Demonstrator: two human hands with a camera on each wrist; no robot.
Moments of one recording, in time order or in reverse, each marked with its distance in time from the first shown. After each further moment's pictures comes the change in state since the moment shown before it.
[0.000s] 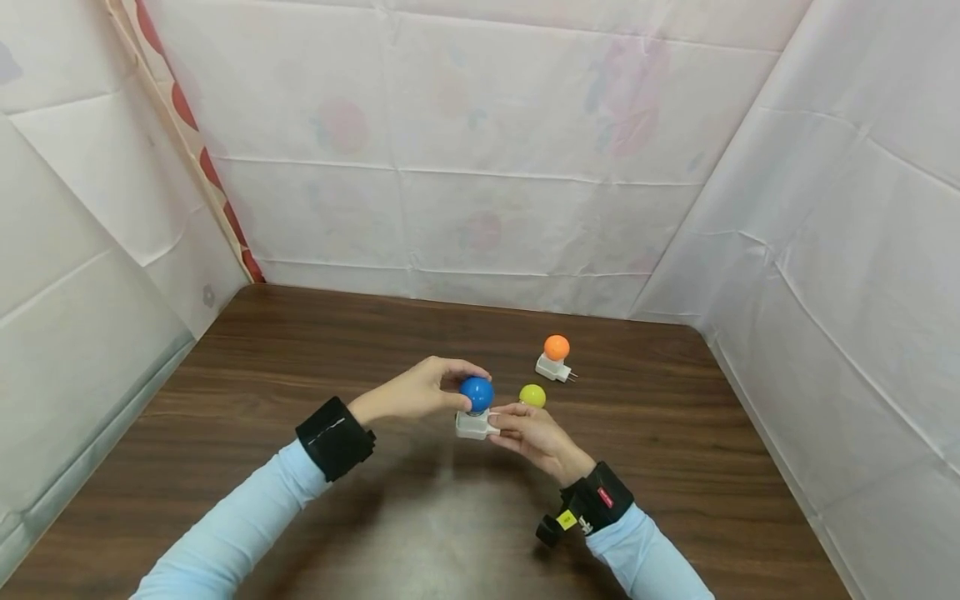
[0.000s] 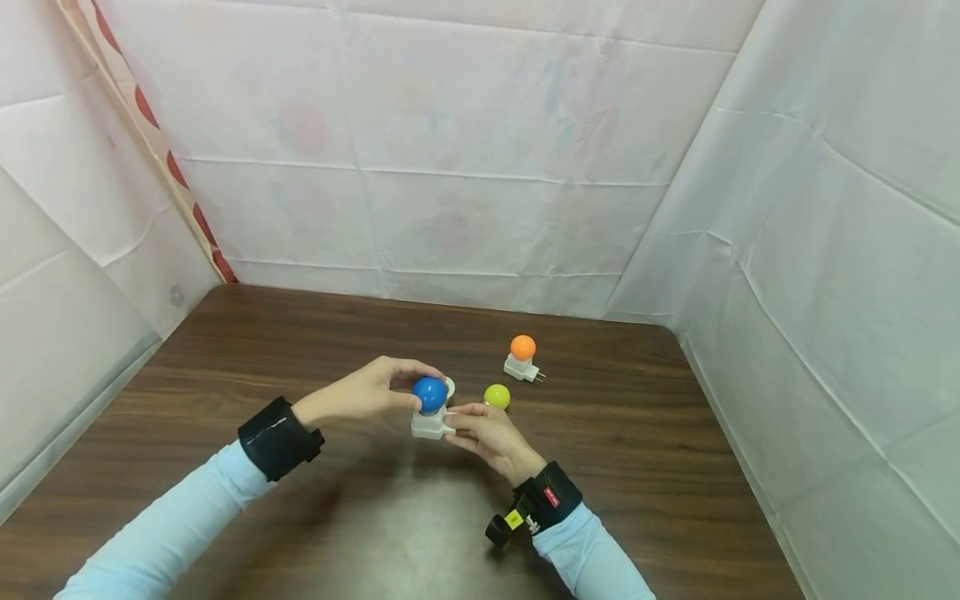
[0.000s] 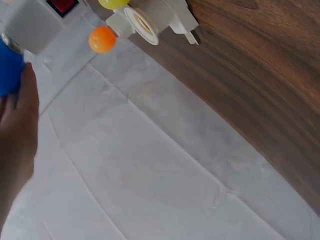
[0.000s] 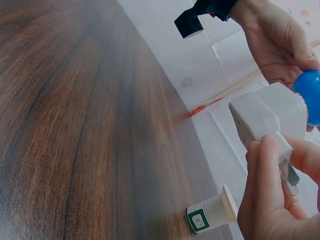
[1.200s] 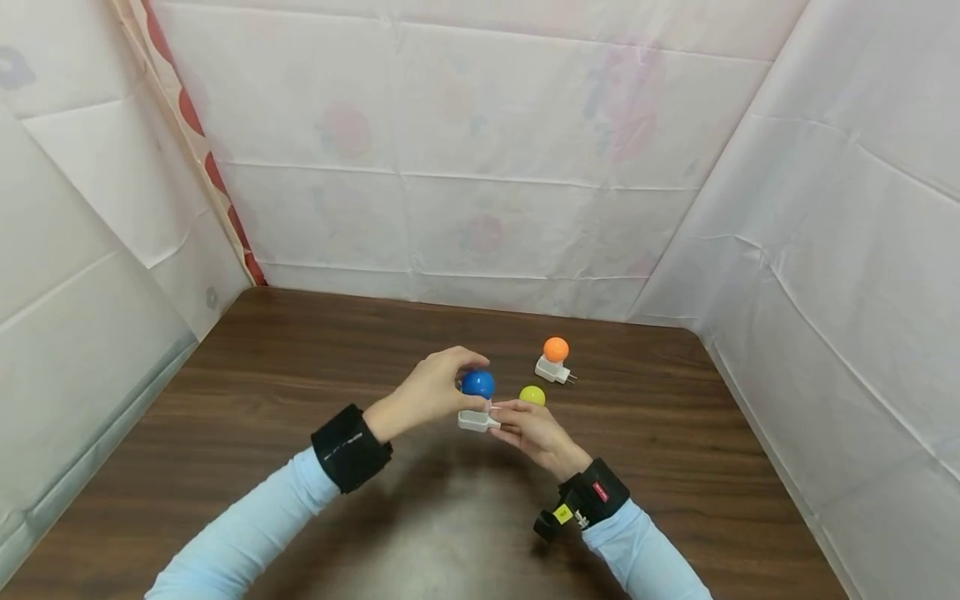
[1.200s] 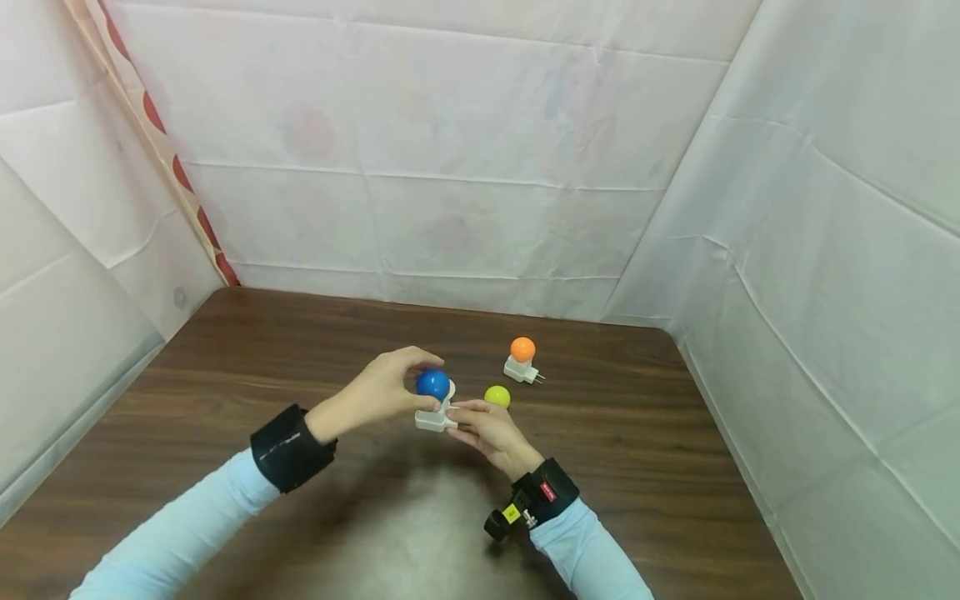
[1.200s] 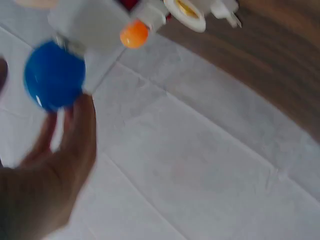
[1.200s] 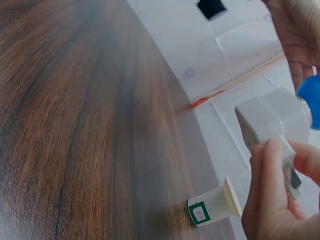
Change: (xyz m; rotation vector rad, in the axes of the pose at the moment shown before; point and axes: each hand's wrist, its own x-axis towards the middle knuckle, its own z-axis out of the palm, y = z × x) left_hand 0.002 0.032 0.015 0.307 0.257 -0.110; right_hand 0.007 0.000 0.004 0.019 0.043 -0.032
